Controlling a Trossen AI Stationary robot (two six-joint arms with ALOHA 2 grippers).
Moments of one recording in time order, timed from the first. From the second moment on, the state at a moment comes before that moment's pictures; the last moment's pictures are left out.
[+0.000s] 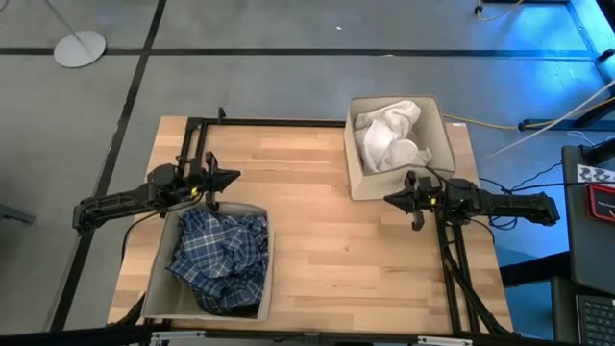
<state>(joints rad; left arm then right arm) 0.24 0.00 0.01 0.11 -0.03 -0.14 -0.02 0.06 0.01 0.02 0.00 0.28</state>
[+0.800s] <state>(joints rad) 0.24 0.00 0.01 0.06 -0.04 -0.36 -0.02 0.06 0.01 0.02 -0.02 0.28</state>
